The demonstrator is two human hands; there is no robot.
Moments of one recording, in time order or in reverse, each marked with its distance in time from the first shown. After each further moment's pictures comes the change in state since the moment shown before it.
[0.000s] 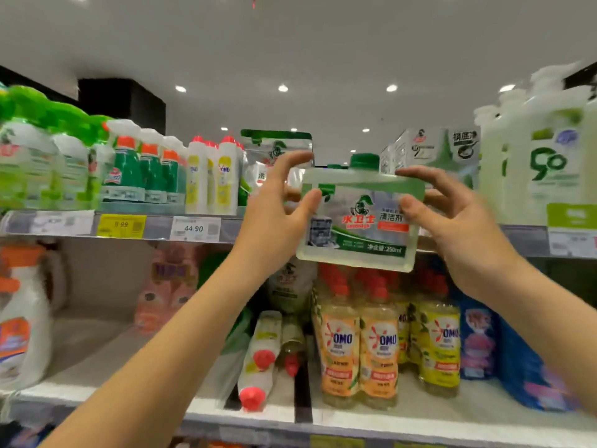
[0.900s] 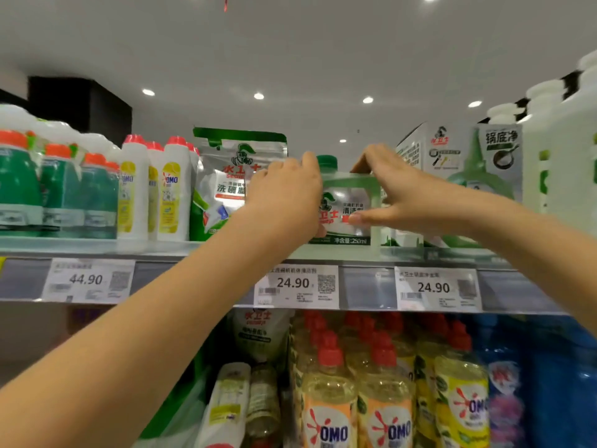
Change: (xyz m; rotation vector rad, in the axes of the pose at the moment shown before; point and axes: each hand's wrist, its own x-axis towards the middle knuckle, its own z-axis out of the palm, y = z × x) left_hand 0.134 -0.048 0.061 0.973 -0.245 0.052; right_hand 0.154 0.052 0.004 -1.102 -0.436 -0.143
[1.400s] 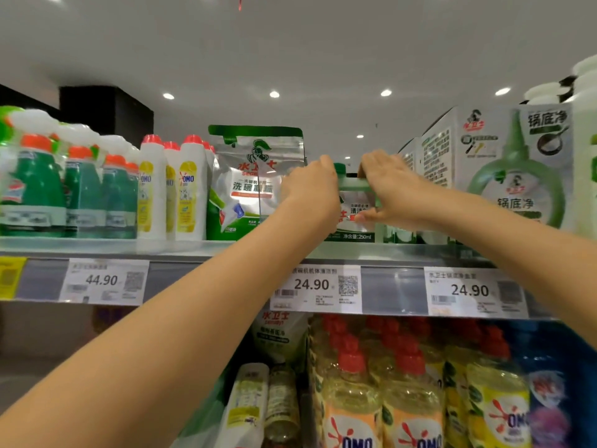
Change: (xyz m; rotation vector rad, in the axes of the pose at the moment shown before) left_hand 0.051 -0.003 0.041 -0.025 -0.017 -0.149; right_hand 0.044 0.019 0.041 -0.224 0.041 0.059
